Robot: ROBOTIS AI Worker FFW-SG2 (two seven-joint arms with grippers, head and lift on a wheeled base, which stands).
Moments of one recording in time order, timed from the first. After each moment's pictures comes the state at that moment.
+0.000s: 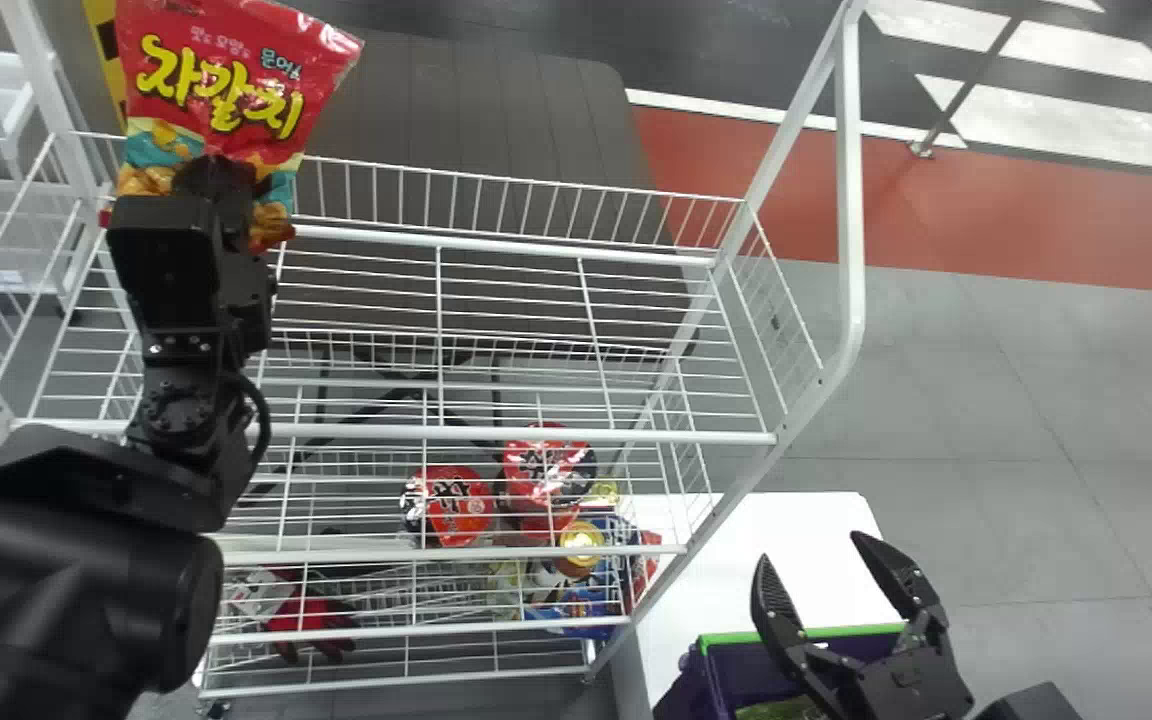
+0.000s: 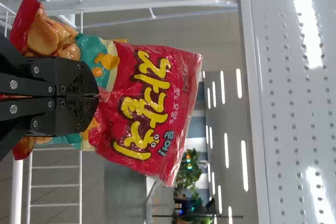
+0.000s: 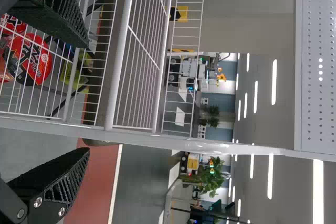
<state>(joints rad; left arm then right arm) -0.06 0.05 -0.33 -1.51 0.06 -0.04 0.43 0.61 -0.01 -0.40 -1.56 -0.14 -0.54 0.55</state>
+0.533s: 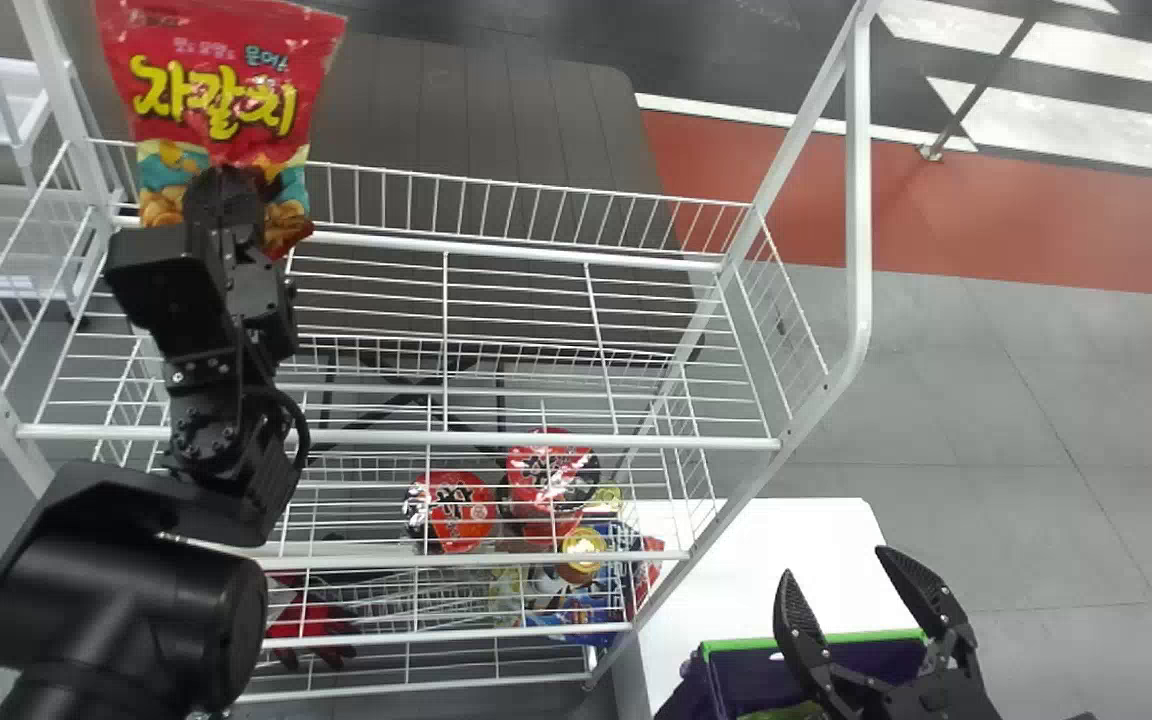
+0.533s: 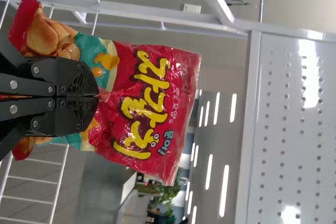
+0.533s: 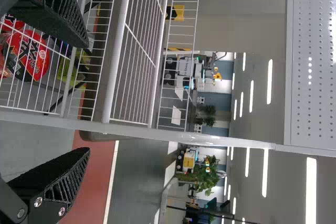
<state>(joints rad) -0.07 0.00 -0.35 -1.40 0.14 -0.24 0.49 0.64 -0.01 -0.42 -1.56 -0.17 -0.57 0.58</state>
